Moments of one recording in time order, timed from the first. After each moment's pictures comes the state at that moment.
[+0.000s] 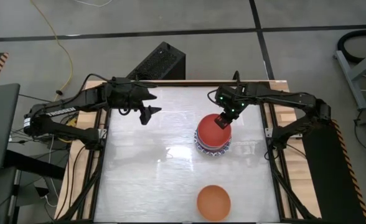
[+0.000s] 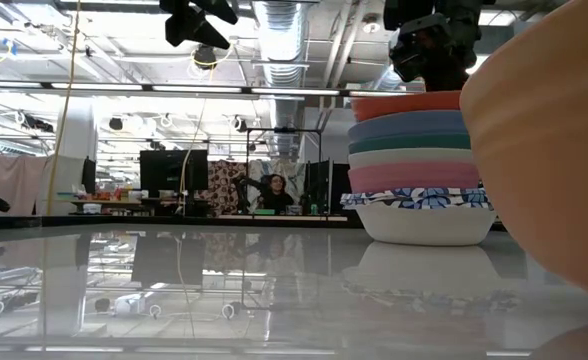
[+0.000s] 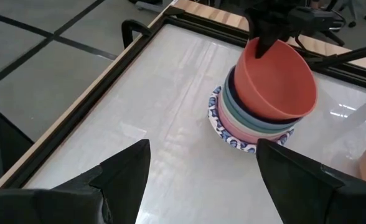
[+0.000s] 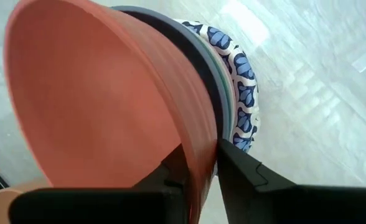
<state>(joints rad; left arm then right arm) 0.26 1.11 1.18 -0.54 -0.06 -0.16 -0.32 1.36 1.26 -1.14 -0.18 0.50</state>
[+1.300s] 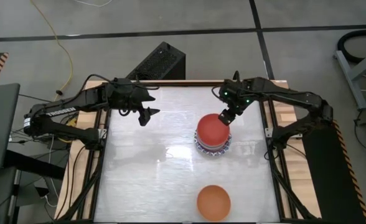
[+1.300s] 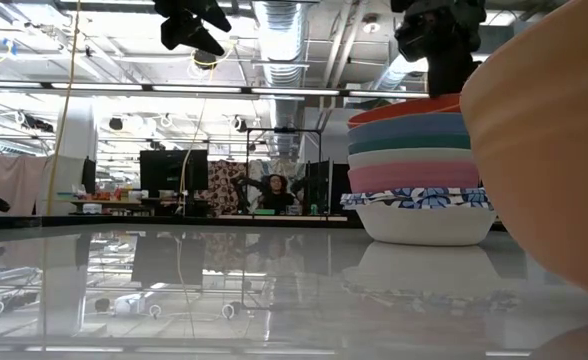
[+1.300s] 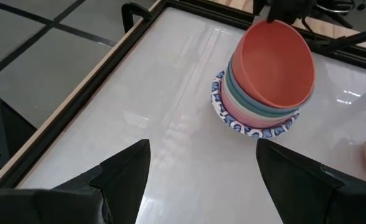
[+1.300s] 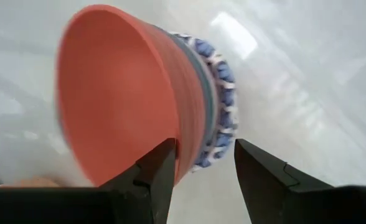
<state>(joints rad) 0.26 1.11 1.18 -0.59 -0.06 -0.15 -0.33 1.33 1.35 -1.24 -0.14 0.45</state>
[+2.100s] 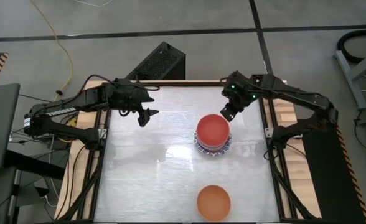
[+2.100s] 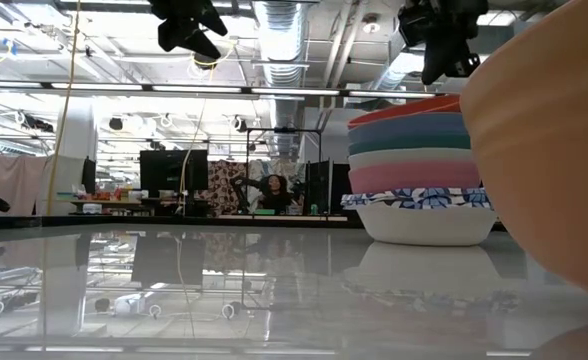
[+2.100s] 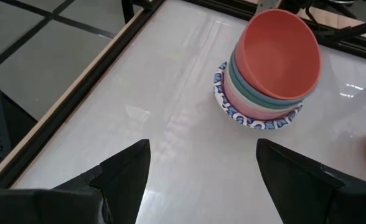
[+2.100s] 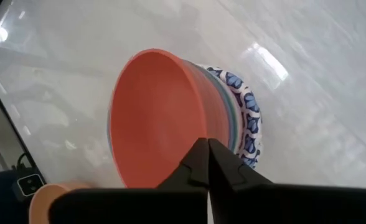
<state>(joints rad) 0.26 1.11 1.18 -0.63 -0.06 -0.15 -0.38 1.26 1.35 -1.15 -0.24 0.41</state>
